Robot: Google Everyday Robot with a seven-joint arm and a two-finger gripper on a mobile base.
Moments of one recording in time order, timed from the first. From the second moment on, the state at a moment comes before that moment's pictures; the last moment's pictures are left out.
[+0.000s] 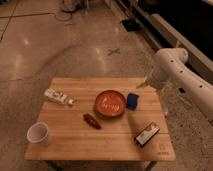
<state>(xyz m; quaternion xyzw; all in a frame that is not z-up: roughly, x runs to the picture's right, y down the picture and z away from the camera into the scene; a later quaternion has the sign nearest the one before) 0.242 0.017 0.794 -0.22 -0.21 -0.45 0.84</state>
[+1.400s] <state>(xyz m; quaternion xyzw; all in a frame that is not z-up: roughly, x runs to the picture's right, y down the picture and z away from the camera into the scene) 0.239 0.022 0.827 -0.21 -0.20 -0.46 0.84</state>
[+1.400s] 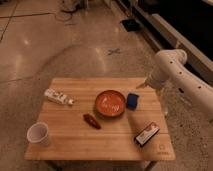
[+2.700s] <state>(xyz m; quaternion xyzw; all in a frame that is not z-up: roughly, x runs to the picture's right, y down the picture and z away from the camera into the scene) 0.200 0.042 0.952 -0.27 -0.15 -0.49 0.82</state>
